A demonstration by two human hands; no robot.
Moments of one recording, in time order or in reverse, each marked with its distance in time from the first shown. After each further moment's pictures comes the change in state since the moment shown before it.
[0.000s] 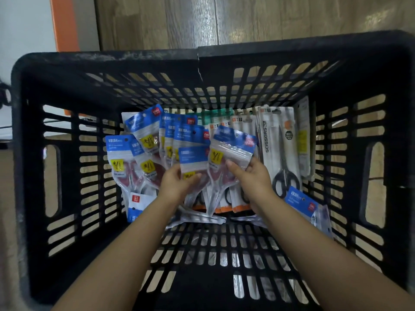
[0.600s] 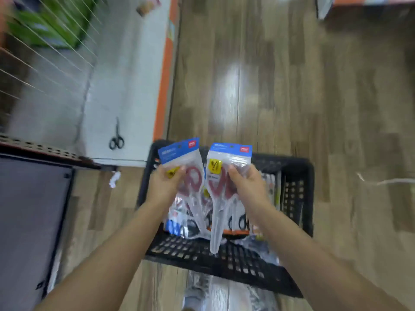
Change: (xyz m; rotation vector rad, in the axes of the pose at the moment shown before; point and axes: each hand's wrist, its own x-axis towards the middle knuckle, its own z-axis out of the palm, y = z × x) left_hand -0.180 0.166 -0.144 -0.343 0.289 0.277; right_hand -0.186 -0.220 0.040 -0.028 -0.138 -0.233
